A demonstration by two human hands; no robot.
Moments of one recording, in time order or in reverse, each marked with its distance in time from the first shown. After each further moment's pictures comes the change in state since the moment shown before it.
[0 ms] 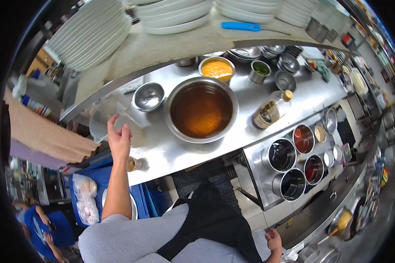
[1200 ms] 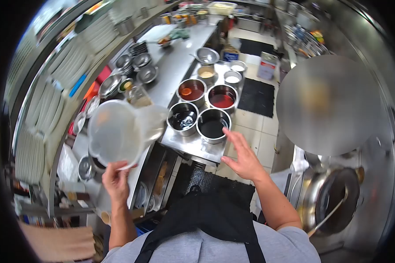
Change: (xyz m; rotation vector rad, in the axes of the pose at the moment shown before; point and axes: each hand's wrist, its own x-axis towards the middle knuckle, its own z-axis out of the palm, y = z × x) left_hand -0.239 0.170 0.130 -0.154 -0.800 0.627; right_hand -0.116 -0.126 -0.088 0.213 0.521 -0.816
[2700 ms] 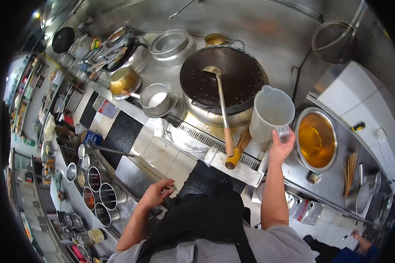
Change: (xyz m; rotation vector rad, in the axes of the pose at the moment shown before) left_hand -0.197 0.188 0.361 0.001 -1.950 0.483; right_hand -0.642 0.060 -0.052 -0.388 2.366 0.474
